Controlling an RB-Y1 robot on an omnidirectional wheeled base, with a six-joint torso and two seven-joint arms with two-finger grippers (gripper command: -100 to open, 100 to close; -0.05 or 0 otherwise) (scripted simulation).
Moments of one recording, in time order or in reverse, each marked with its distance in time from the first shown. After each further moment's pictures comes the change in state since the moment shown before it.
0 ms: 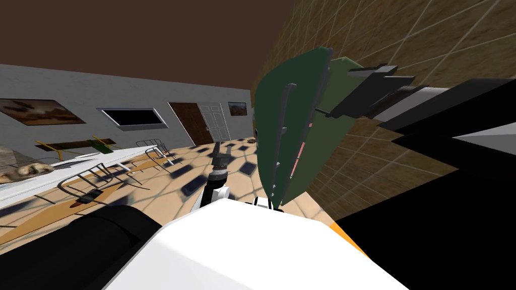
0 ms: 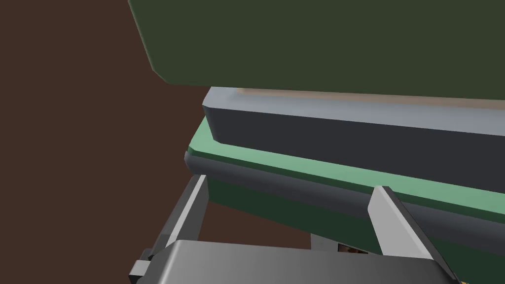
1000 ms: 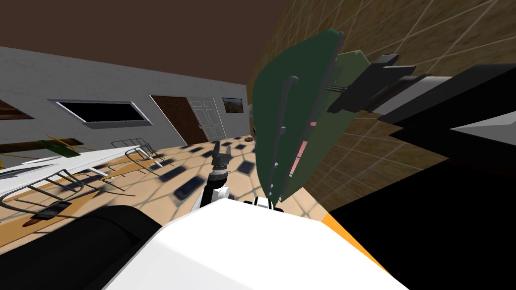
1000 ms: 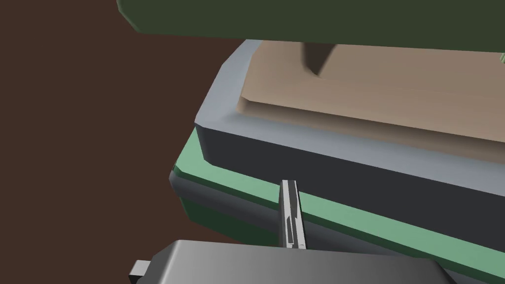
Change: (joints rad) left arm 0.000 0.000 0.000 0.000 0.000 0.000 0.000; right arm -0.024 -0.060 -0.013 0.025 0.041 0.007 0.005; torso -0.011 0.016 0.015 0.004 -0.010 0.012
